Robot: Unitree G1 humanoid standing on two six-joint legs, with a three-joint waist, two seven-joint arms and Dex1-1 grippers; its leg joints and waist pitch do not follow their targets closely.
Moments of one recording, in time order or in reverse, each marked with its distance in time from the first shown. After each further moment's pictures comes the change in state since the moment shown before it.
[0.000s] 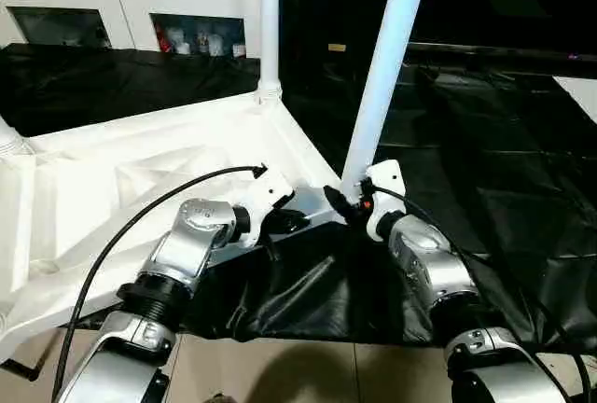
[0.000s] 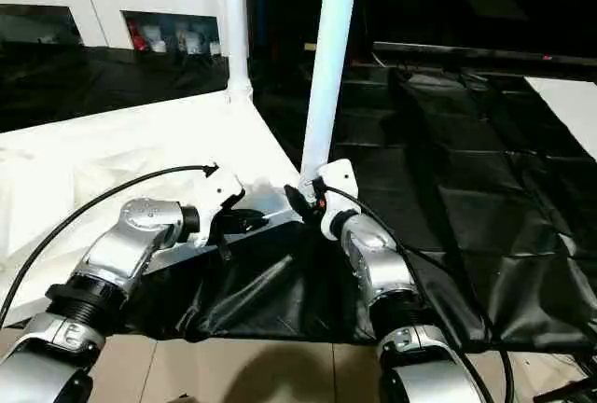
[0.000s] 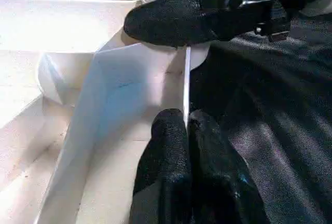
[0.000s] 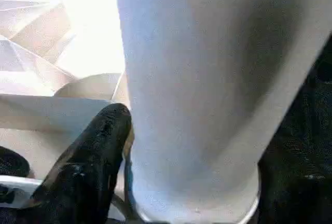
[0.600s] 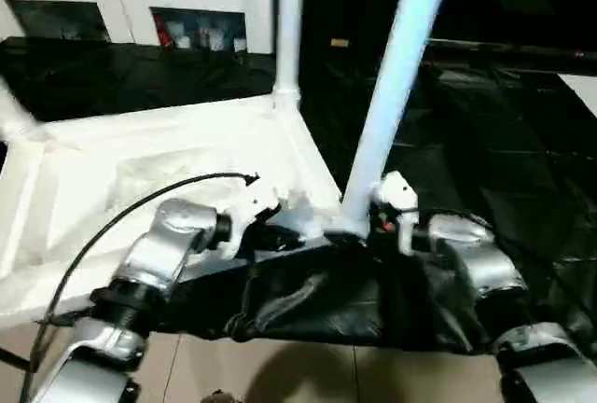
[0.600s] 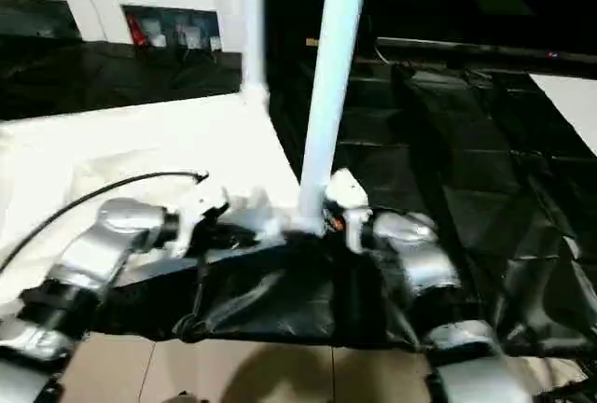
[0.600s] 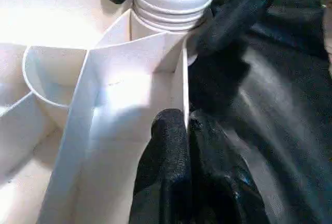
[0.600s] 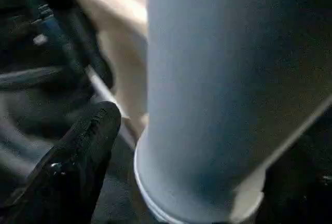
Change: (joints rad) left arm 0.042 0.140 -0.033 -0.100 -0.081 0.021 -0.297; right arm 0.010 -0.244 0.140 -0.059 0.035 -0.043 0.675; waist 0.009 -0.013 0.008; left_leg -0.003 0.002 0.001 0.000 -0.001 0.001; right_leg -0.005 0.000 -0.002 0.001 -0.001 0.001
